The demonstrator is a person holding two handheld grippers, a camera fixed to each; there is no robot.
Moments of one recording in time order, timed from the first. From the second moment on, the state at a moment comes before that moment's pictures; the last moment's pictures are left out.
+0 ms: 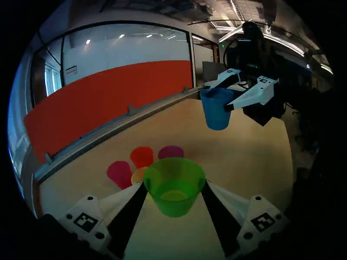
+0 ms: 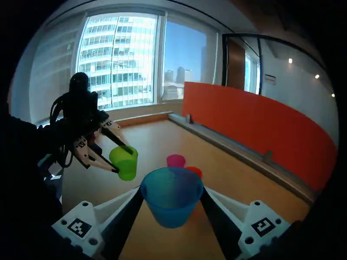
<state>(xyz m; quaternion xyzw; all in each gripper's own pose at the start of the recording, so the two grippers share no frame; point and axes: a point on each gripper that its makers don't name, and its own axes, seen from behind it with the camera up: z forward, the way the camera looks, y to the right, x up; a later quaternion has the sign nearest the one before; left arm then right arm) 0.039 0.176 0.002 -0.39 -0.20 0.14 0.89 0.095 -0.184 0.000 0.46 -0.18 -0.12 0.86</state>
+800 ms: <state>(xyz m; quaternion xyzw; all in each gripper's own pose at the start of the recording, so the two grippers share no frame) -0.021 0.178 -0.003 -0.40 -0.27 0.16 0.86 0.024 -0.185 0.000 0.46 -0.23 -0.15 0.84</state>
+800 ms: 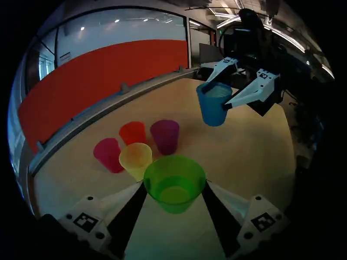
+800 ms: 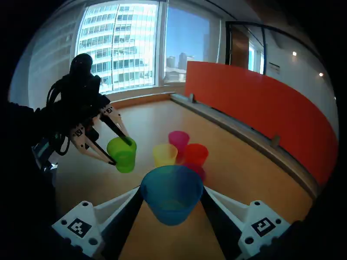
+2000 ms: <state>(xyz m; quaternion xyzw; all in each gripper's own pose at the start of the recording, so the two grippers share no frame) -0.073 0.182 -0.008 -0.41 -0.30 0.13 0.85 -0.059 -0.192 -0.024 0.47 -0.28 -0.16 0.82</state>
